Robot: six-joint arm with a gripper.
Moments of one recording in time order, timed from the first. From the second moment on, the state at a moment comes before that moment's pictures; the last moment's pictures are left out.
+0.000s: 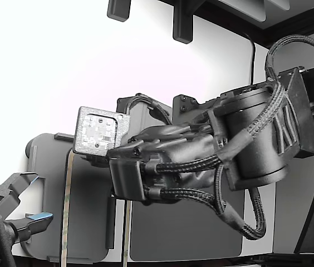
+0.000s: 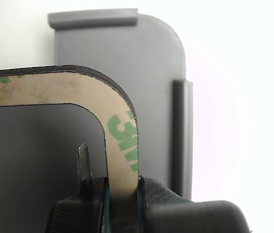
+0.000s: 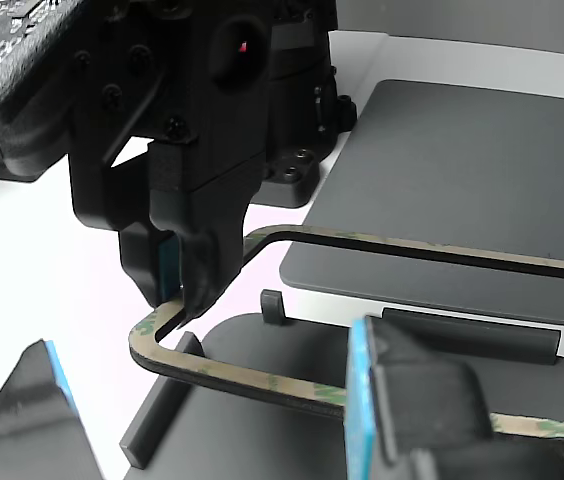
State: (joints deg) arm 22.4 79.6 63.8 94.3 12.1 25.2
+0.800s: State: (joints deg) arm 18.8 70.8 57.1 94.3 11.1 21.8
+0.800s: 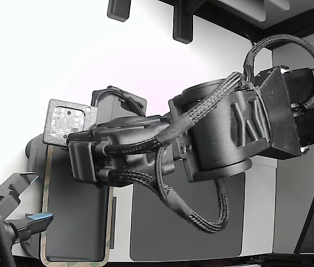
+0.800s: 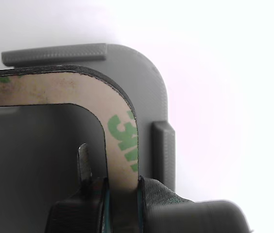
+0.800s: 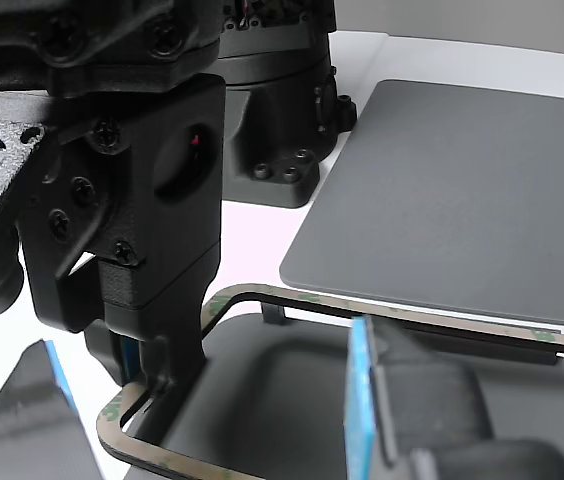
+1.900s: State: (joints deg) arm 16.4 68.8 58.3 93.8 9.1 18.0
